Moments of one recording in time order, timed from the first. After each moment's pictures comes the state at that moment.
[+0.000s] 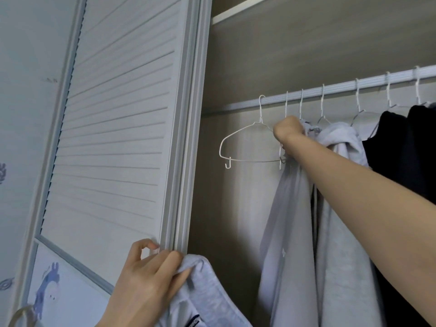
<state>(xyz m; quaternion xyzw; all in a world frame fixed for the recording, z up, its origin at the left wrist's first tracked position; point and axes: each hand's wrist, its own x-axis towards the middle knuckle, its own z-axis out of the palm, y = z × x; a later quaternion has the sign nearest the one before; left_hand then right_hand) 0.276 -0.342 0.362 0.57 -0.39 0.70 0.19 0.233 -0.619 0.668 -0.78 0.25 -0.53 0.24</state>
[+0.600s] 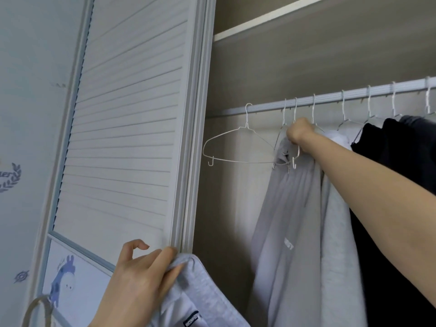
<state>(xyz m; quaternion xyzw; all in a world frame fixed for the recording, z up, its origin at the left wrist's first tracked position) 0.243 -0.300 0.362 0.62 -0.37 0.66 0.19 0.188 -0.635 0.679 -0.80 0.26 -0.51 0.19</state>
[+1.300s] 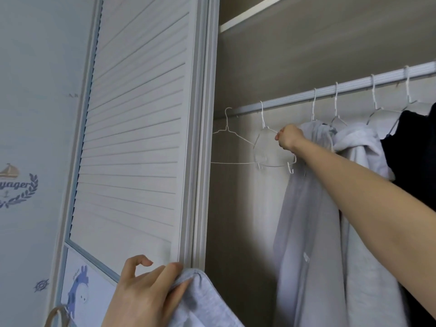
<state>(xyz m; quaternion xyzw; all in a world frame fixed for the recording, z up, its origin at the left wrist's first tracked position) 0.250 -0.304 0.364 0.64 -0.35 0.65 0.20 0.268 -0.644 0.669 -0.86 0.20 -0.45 0.10</state>
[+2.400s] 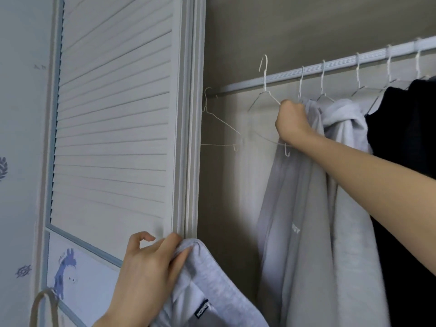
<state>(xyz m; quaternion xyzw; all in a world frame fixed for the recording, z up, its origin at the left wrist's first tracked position) 0.256 -0.315 0.361 0.66 -0.36 0.61 0.24 0.205 -0.600 0.626 -0.81 0.22 -0.55 -0.03</state>
